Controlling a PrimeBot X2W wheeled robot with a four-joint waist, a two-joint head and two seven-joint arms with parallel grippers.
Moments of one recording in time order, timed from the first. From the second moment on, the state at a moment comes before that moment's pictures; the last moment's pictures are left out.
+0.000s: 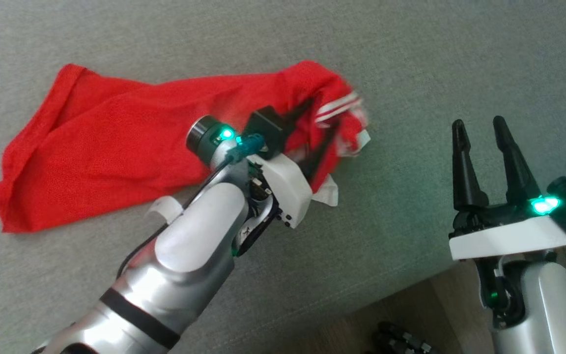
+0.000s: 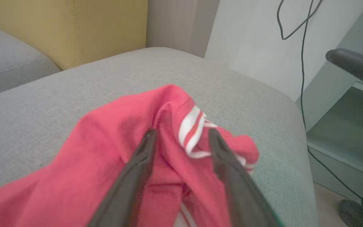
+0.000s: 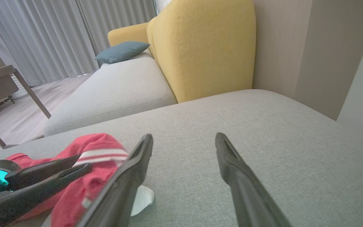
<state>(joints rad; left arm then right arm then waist) -0.72 0.05 -0.82 0.50 -0.39 -0.04 -0.08 -0.12 -0.05 0.06 -0.07 0.30 0.12 -0.06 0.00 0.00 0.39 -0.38</state>
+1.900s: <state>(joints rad) -0.09 0.35 -0.39 0.09 -0.39 0.22 -0.25 0.07 -0.05 -0.01 -0.14 0.16 0.12 0.08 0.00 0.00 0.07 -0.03</state>
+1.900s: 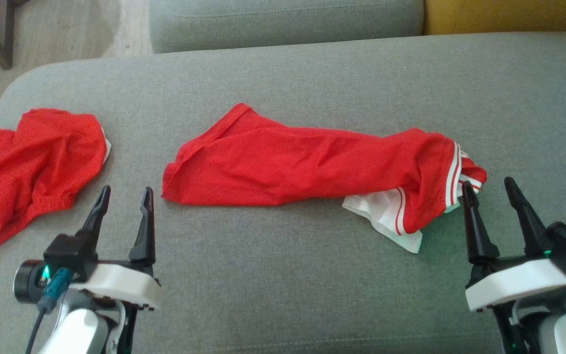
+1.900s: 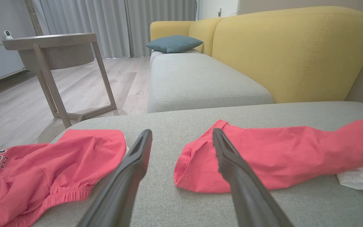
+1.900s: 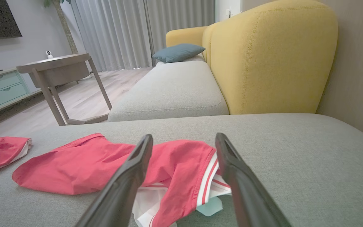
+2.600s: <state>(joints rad) -0.09 0.36 -0.39 0.09 -0.40 0.23 -0.25 0.07 -0.05 -0.01 -0.13 0.16 0.12 0.10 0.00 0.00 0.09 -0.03</state>
